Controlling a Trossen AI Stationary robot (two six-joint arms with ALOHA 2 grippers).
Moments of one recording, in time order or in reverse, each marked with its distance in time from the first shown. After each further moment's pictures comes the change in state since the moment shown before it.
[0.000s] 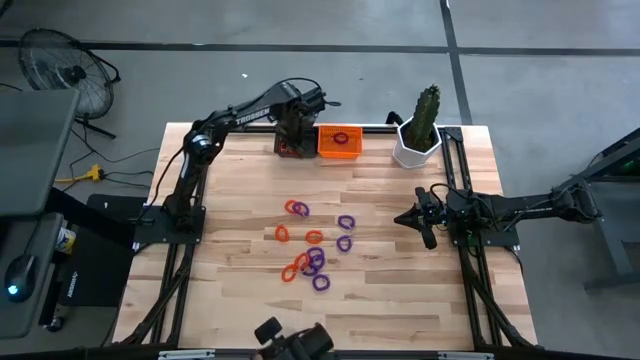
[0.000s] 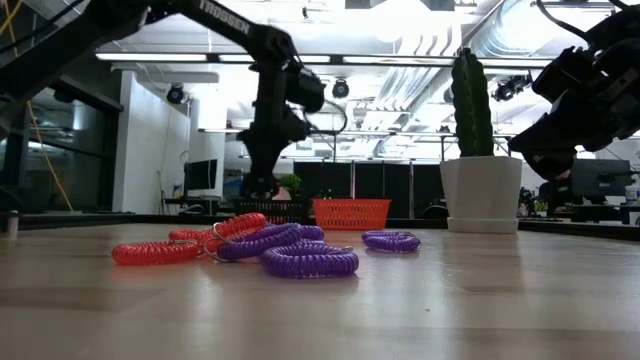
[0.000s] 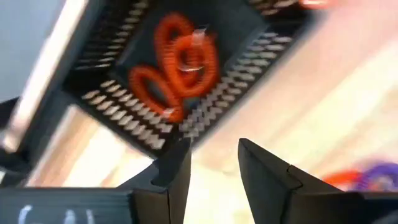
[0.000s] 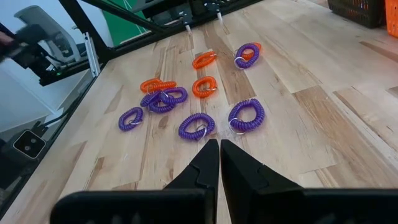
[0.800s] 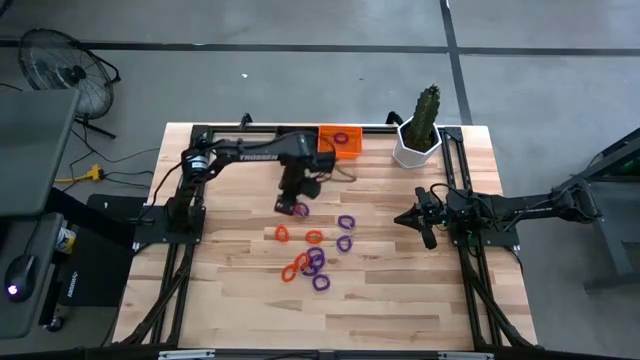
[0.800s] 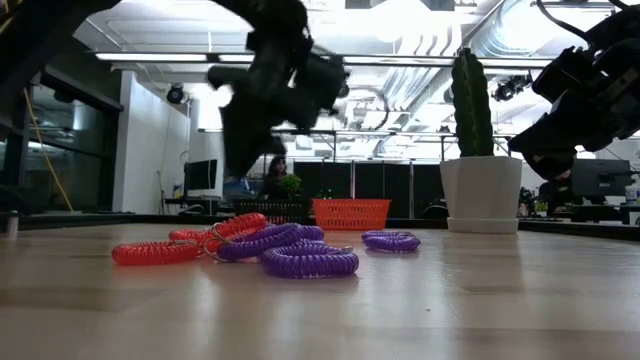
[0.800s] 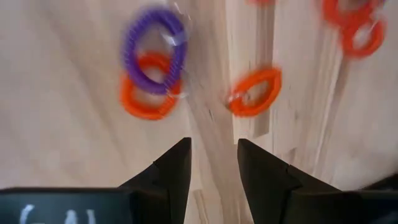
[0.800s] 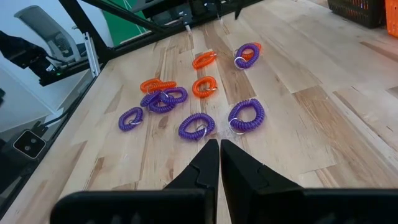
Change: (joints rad) left arm -0.334 -0.094 -0.324 -0.036 0.284 0.539; right arm 0.000 0.000 0.000 0.000 0.000 0.000
